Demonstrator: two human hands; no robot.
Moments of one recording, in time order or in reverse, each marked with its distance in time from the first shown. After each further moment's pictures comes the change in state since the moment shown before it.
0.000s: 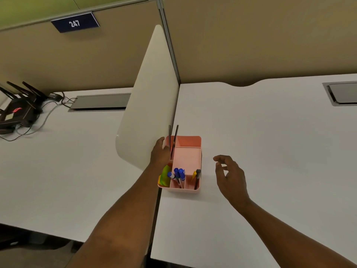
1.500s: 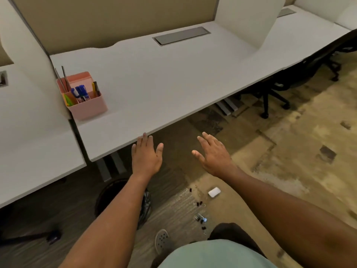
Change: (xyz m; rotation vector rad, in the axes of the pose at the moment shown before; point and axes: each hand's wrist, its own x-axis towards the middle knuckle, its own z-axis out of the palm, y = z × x) left_hand -0.430 -0.210 0.037 0.626 -0.334 0.888; right_hand -0.520 0.038 -0.117 -0.855 0.085 0.302
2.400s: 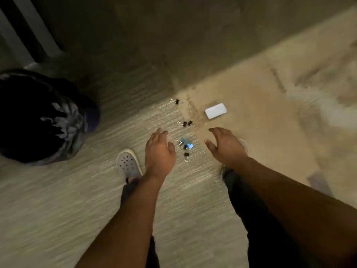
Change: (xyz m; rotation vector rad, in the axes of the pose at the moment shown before) left_hand -0.079 0.019 0.529 -0.167 -0.415 -0.354; right_hand -0.032 0.309 0.457 0.150 -0.606 0.072
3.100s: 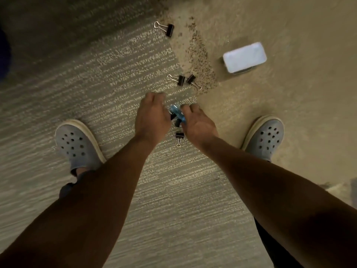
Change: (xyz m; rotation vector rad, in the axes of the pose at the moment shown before) left_hand 0.124 -0.108 0.231 0.036 0.030 0.066; right_hand 0.143 0.056 0.269 -0.016 -0.090 -0.063
